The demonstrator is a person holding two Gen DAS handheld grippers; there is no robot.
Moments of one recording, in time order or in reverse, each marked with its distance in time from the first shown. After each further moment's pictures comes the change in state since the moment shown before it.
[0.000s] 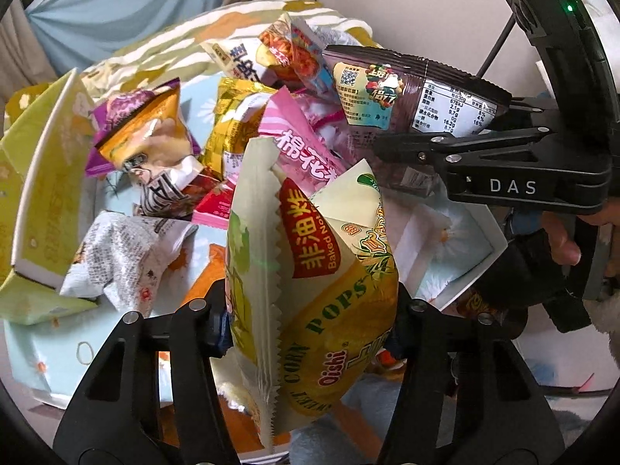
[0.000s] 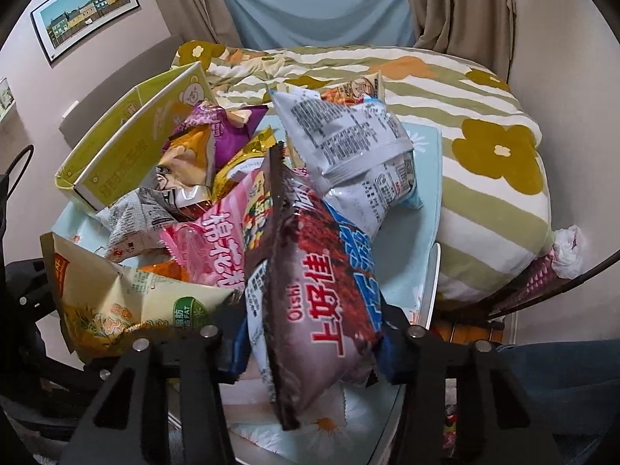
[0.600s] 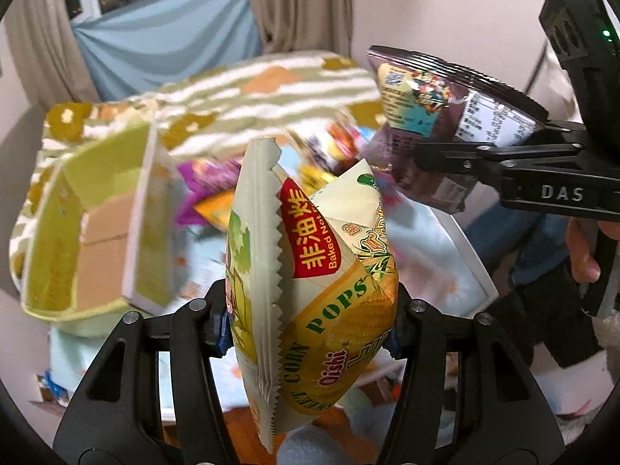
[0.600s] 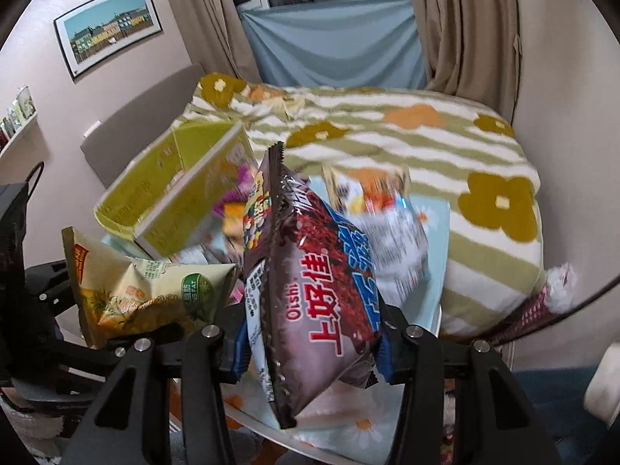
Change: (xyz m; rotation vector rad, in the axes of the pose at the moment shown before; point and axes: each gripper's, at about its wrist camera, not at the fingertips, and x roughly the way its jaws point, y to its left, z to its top) left arm -0.105 0.052 0.019 -0.073 -0.198 0.093; right arm -0.081 0.055 0.060 -0.045 -0.135 0.026
